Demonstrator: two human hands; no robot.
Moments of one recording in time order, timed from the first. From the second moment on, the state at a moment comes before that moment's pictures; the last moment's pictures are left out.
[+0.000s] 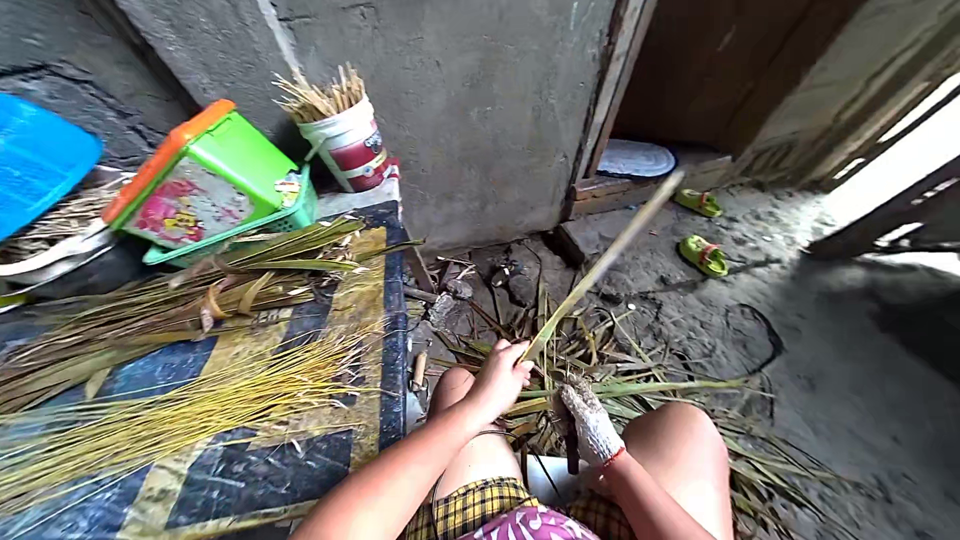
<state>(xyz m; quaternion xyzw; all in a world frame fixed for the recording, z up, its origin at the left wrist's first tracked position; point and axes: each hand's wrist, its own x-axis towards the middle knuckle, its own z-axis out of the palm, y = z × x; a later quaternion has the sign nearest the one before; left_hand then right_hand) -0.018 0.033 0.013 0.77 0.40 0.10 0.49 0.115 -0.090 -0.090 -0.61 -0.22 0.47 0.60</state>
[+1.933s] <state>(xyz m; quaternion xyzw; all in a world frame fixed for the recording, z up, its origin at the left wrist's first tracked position) -0.031 0.021 0.001 0.55 0.26 0.00 0.80 0.112 -0.098 -0.051 -0.62 -0.39 0.30 0.61</state>
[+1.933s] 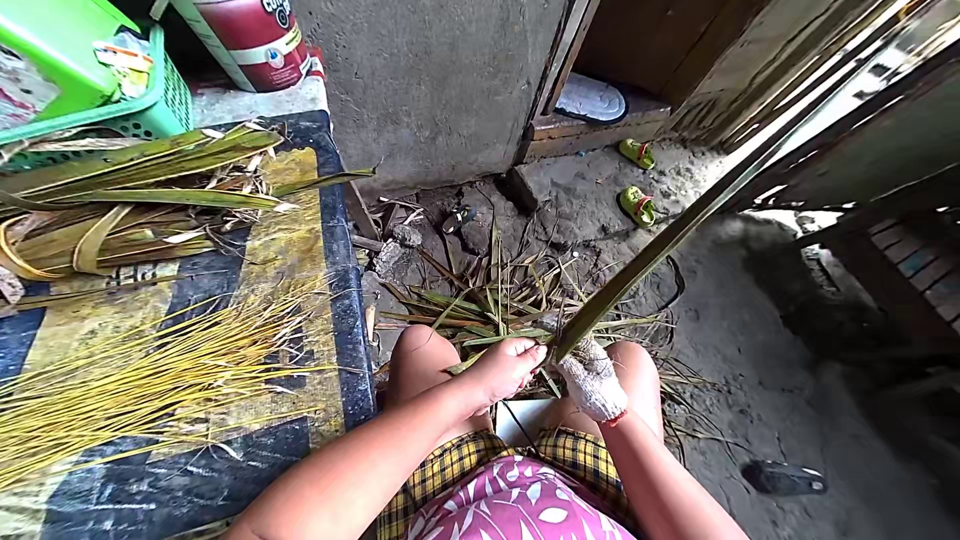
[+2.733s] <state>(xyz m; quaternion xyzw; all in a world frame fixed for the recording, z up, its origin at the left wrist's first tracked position) -0.045 0.118 -0.011 0.70 0.46 0.13 0.53 0.394 -0.195 0.030 -0.59 0.04 0.07 0.81</state>
